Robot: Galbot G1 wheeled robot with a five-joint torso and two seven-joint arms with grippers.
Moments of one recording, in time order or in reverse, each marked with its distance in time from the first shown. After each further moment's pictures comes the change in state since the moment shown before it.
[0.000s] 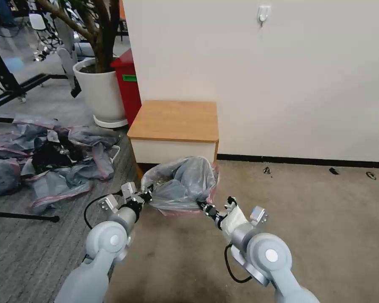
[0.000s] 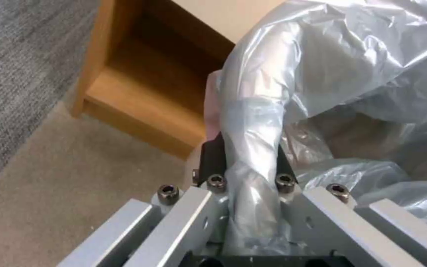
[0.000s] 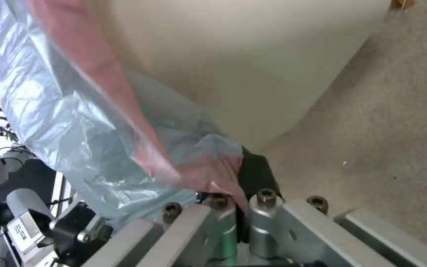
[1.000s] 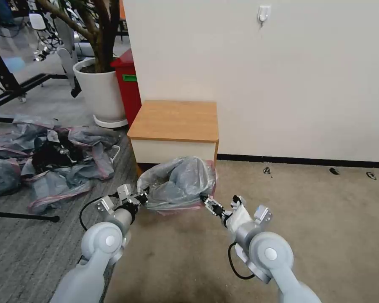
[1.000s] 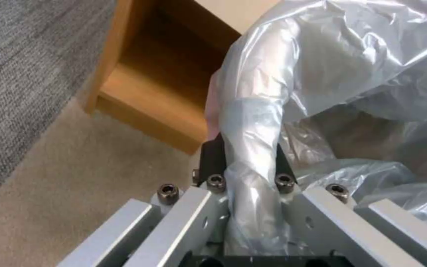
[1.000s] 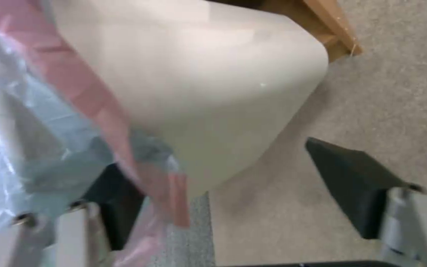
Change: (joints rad) left arm 0.006 0.006 -0.022 0.009 -0.011 0.022 0.000; right arm 0.016 -0.022 0.012 -0.033 -0.092 0.008 0.013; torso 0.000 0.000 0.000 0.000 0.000
